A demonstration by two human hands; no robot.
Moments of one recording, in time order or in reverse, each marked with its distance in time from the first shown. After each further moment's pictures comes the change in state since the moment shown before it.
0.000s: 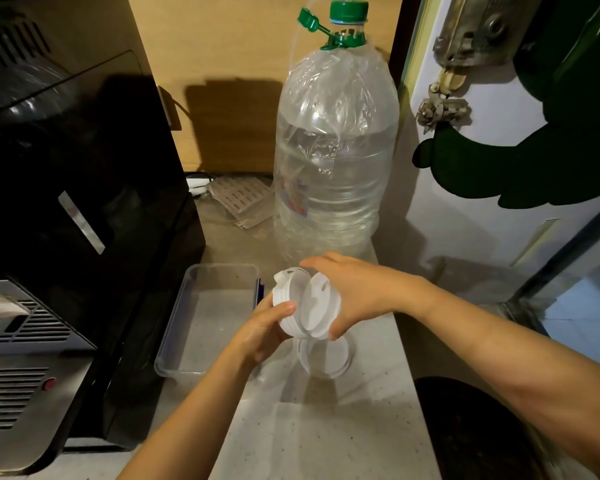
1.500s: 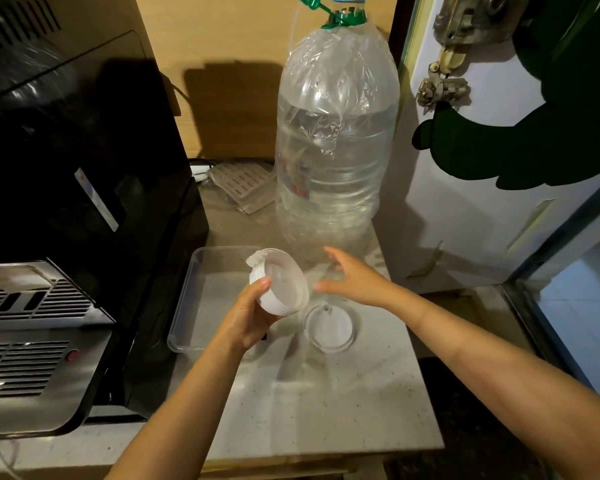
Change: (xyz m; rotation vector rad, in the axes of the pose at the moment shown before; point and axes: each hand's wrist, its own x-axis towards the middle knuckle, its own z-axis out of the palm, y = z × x) left_hand -0.021 -0.005 -0.022 -0.217 0.142 -0.020; right_hand 0.023 0.022 0.061 0.554 0.199 0.241
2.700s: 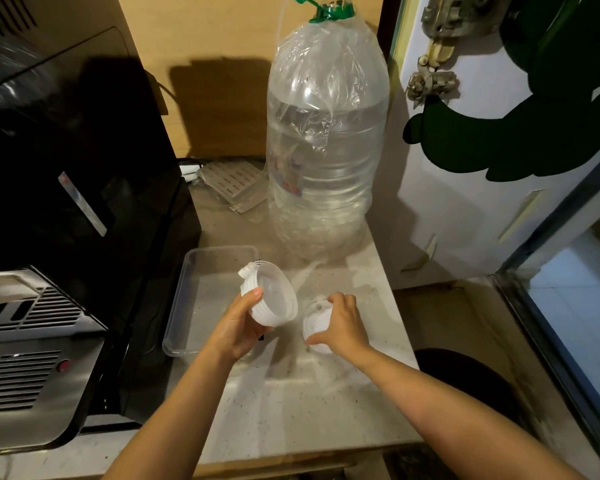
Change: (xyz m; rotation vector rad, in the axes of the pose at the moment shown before) left_hand -0.009 -0.006 -0.011 0.074 0.020 -0.048; right_hand -0.003 0.055 0.085 -0.123 0.253 0.279
